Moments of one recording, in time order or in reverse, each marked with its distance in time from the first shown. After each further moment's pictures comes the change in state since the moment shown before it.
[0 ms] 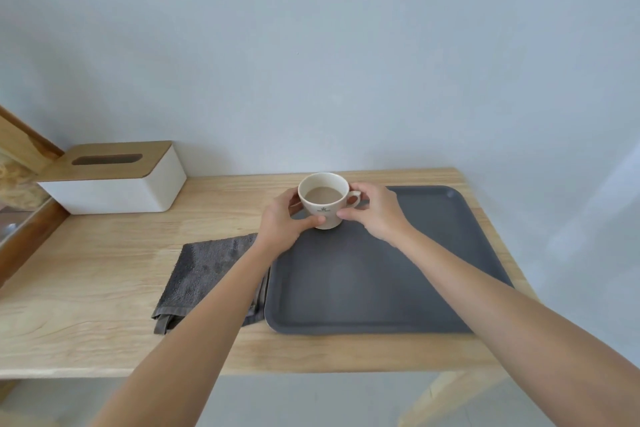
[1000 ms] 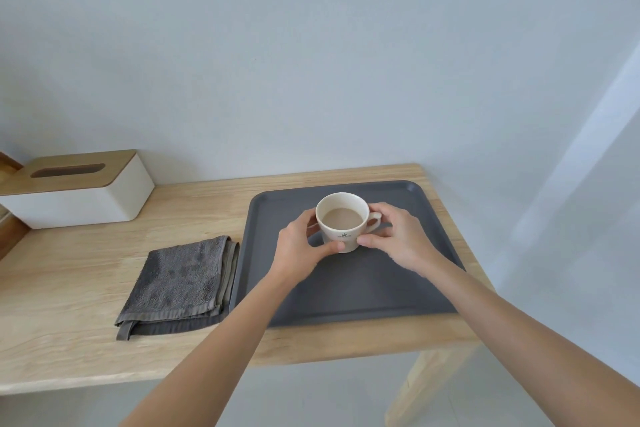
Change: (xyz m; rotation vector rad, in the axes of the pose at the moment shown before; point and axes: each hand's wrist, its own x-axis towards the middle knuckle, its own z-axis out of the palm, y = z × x) left_hand -0.051 0.027 0.079 0.100 -0.087 0.036; right_hand -0.078 0.042 -0.068 0.001 0.005 0.062
